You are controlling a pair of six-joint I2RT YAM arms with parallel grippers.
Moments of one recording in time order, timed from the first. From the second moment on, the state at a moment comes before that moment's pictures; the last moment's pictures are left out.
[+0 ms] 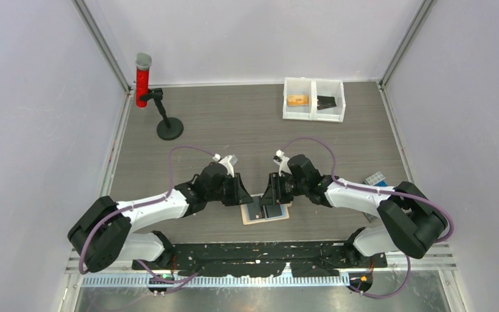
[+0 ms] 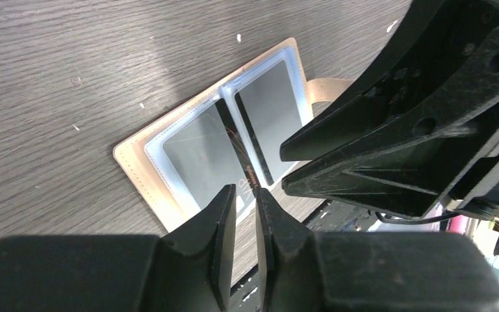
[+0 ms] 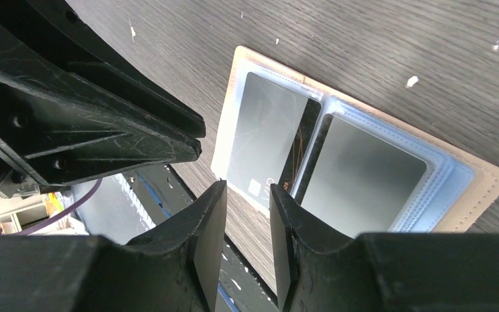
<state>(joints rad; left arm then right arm) -0.79 1.26 0.51 0.08 0.23 -0.85 0.71 1.38 0.55 0.10 -0.49 0.67</state>
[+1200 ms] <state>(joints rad) -0.82 1.37 0.41 0.24 0.19 -0.84 0.76 1.49 0.60 0.07 -0.35 0.71</state>
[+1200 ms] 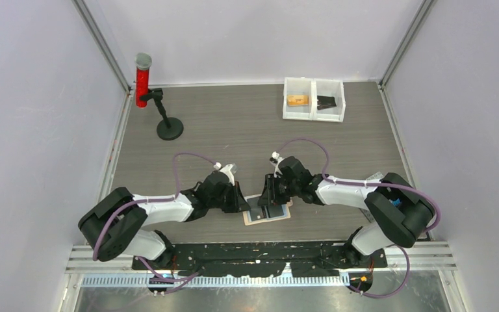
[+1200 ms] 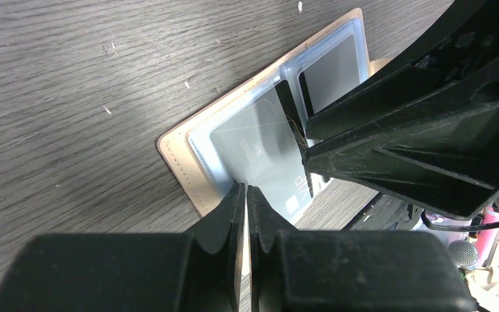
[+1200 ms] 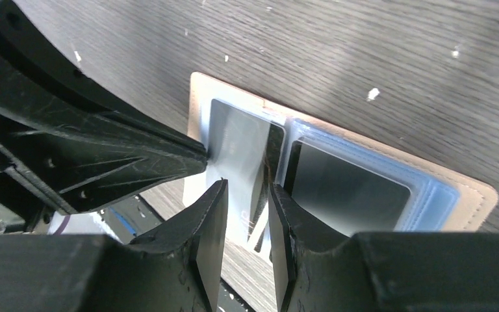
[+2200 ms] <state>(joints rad) -0.83 1.36 0.39 0.27 0.17 -0.87 0.81 1.49 0.65 -0.04 -0.23 0.67</state>
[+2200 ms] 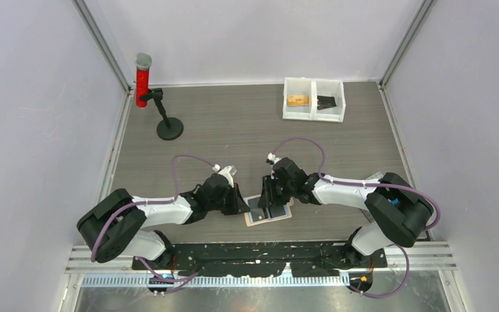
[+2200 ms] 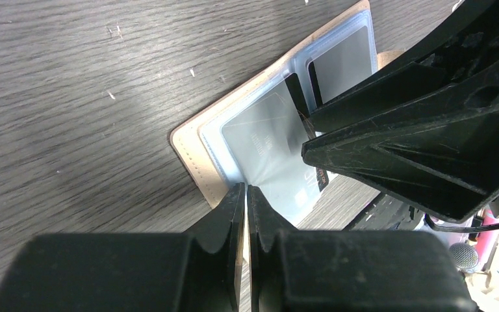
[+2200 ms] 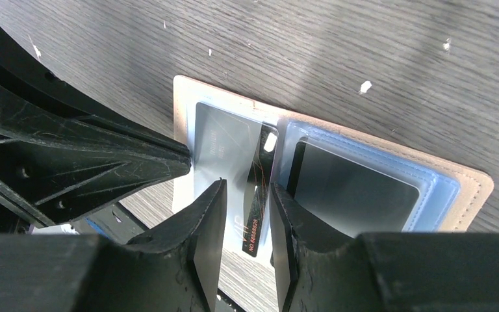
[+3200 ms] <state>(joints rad) -0.84 1.35 0.38 0.26 0.16 -0.87 0.71 1.43 0.55 0.12 -0.41 0.65</state>
